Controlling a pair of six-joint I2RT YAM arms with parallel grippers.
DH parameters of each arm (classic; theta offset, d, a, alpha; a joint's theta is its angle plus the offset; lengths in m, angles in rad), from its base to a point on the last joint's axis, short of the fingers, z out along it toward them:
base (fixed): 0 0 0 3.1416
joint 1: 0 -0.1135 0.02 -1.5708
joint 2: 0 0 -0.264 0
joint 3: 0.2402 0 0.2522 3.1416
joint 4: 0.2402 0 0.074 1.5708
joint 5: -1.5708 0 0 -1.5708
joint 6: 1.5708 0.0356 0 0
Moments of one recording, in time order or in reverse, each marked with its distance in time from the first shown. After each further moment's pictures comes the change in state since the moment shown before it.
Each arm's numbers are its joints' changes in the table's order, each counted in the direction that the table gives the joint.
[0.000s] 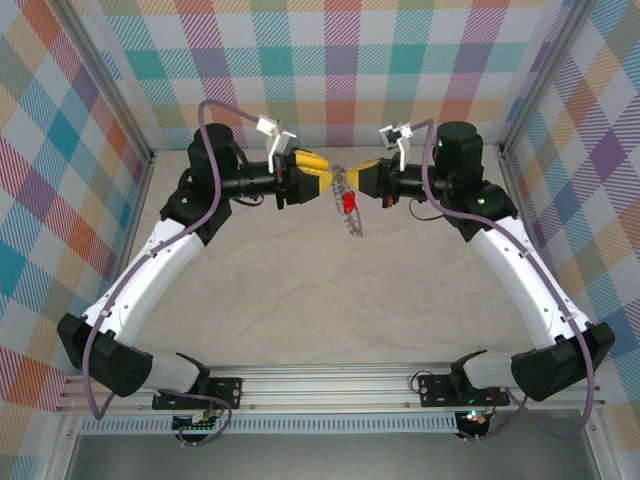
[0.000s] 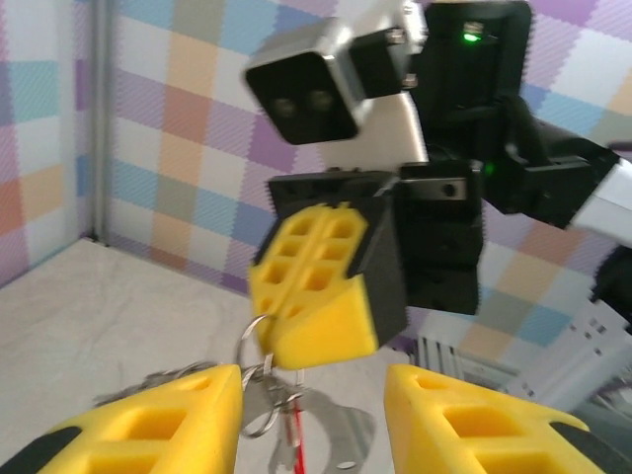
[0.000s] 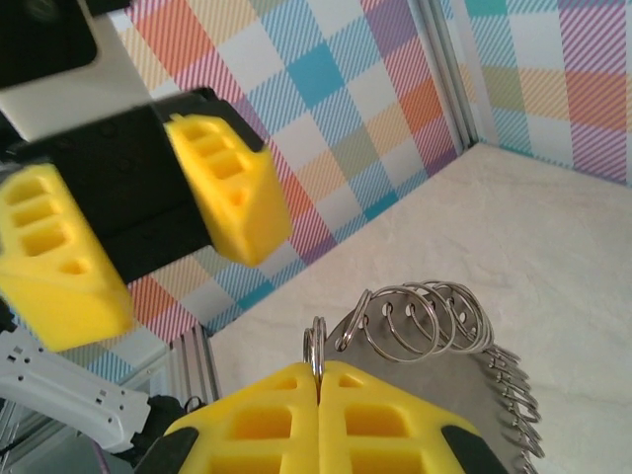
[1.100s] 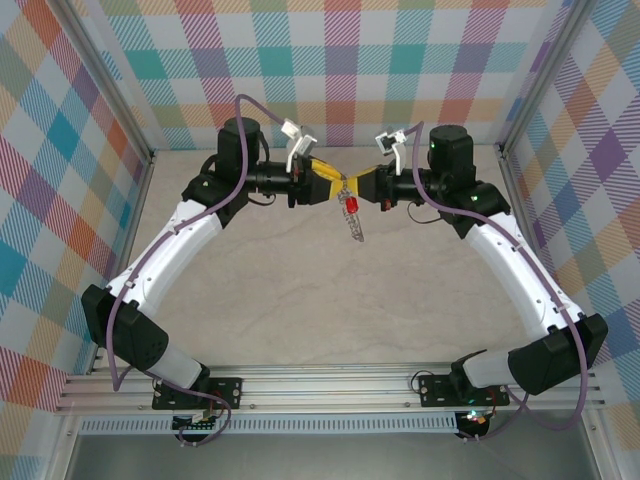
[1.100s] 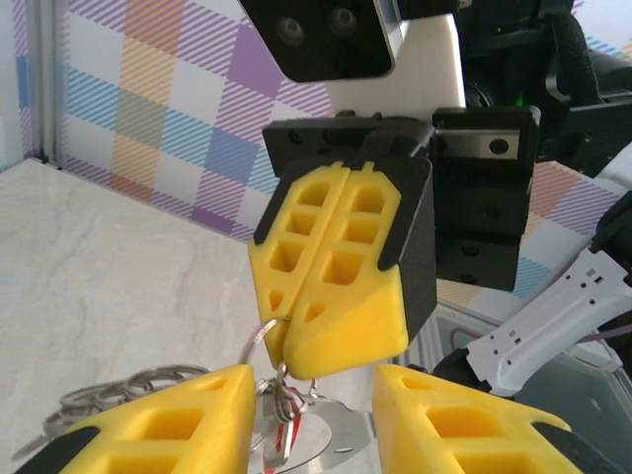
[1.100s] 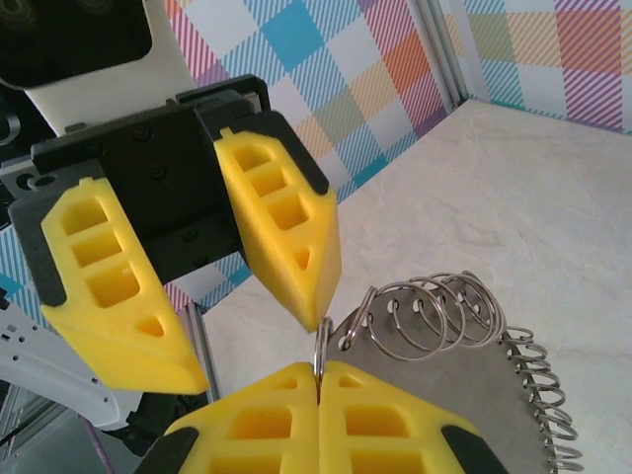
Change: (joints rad) left arm 0.010 -0.143 0.079 0.130 -0.054 0.066; right arm 0.006 -0.025 -0.029 0.031 0.010 -0.021
